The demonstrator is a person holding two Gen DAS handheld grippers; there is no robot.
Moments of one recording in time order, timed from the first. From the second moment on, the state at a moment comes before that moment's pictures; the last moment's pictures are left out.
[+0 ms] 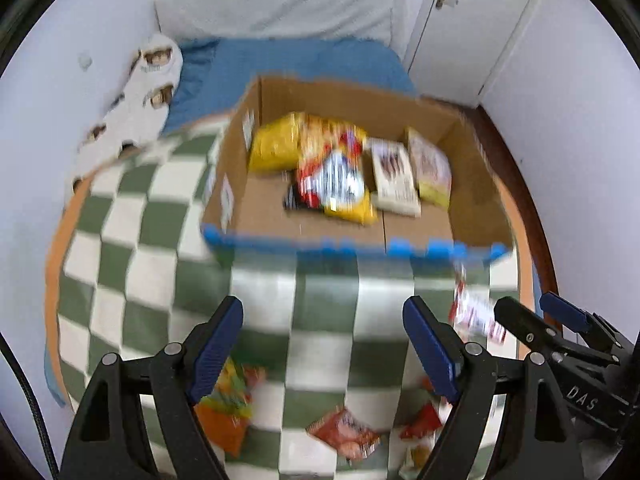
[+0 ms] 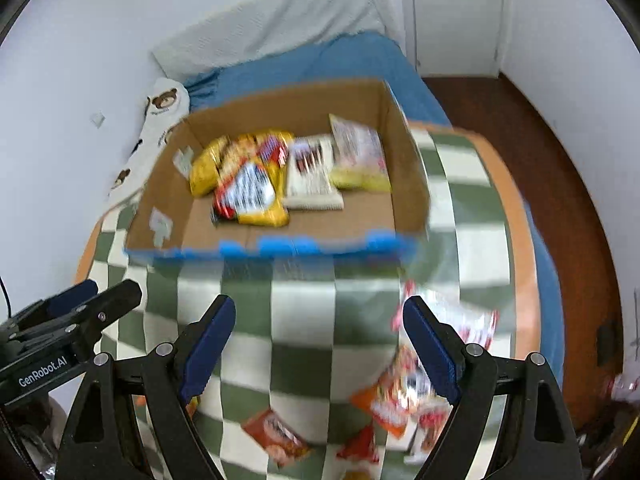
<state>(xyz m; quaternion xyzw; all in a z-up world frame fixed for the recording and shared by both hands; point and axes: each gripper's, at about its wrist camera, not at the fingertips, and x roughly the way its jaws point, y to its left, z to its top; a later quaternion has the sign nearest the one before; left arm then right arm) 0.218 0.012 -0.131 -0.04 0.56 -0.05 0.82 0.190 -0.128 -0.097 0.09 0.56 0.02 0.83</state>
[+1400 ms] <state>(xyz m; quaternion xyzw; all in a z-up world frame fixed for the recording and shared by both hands) 0.149 -0.033 -0.360 -0.07 0.77 -0.06 0.63 0.117 -0.156 -0.292 0.11 0.72 0.01 0.69</state>
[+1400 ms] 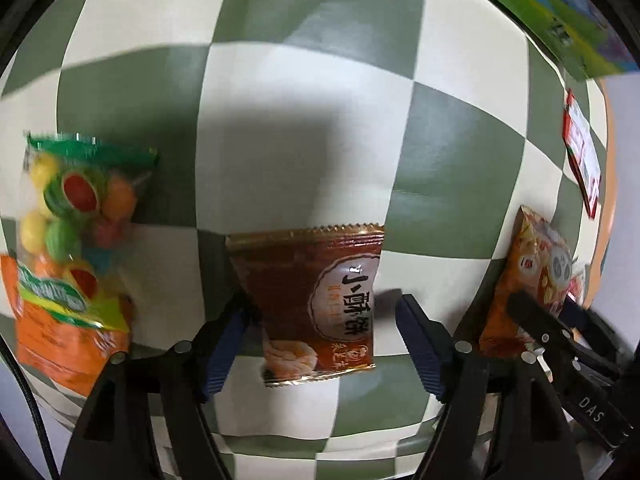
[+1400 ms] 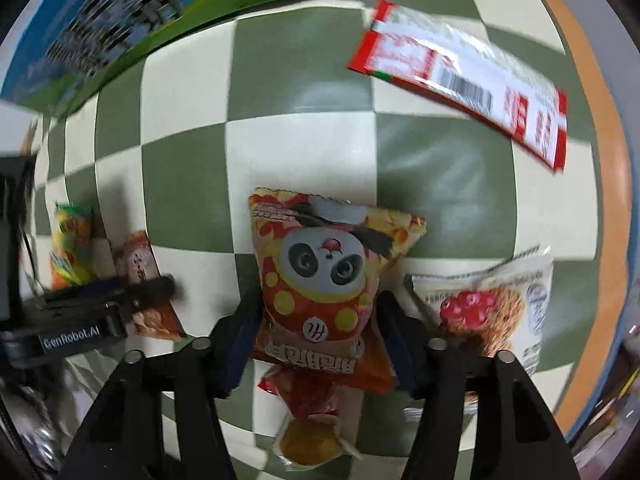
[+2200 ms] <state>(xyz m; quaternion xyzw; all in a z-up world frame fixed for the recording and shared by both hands) 0.135 -0.036 -0.257 -0.05 0.68 -0.08 0.73 0.109 -0.136 -0.246 0.16 0.64 0.03 0.75</state>
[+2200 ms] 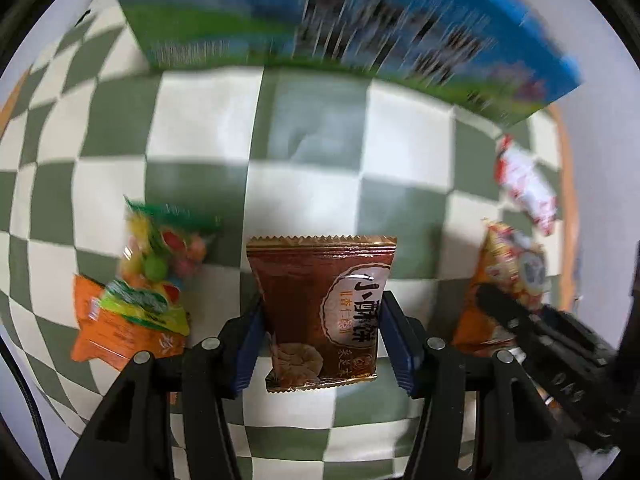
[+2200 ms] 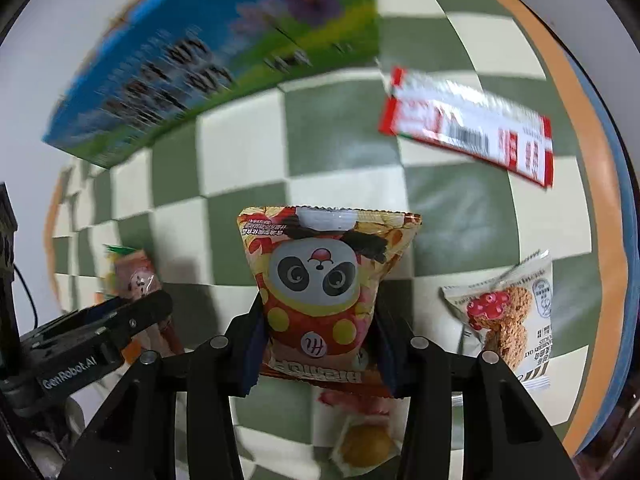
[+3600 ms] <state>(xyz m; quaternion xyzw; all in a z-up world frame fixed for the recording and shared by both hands) 0.424 -0.051 -0.252 -0.09 0.73 -0.12 0.67 0.344 -0.147 -0.192 0.13 0.63 0.06 0.77</state>
